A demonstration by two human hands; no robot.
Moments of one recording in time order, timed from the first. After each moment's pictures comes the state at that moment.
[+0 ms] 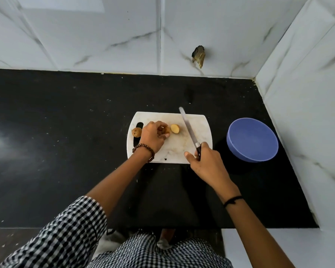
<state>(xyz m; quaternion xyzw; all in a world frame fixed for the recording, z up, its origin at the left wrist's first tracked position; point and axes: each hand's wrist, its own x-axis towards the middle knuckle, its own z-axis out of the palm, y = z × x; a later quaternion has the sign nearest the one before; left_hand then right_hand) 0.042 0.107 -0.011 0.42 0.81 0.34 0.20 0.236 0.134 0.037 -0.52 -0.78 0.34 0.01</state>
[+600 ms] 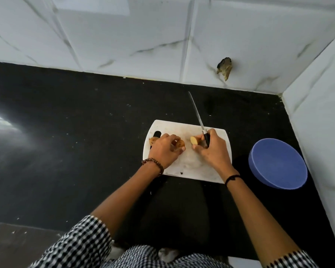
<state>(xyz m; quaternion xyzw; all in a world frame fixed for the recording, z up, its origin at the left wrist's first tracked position) 0.026 0.093 -0.017 0.45 0.82 0.30 0.20 0.165 0.209 -0.007 -0.48 -0.79 0.36 0.11</state>
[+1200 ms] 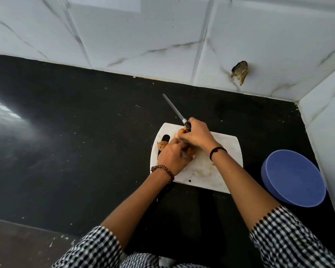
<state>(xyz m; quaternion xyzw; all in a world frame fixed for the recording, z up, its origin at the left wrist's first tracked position) 0.026 0.095 -0.025 0.45 0.81 0.32 0.19 0.060 0.230 0.003 -0.40 -0.84 0.36 0.00</state>
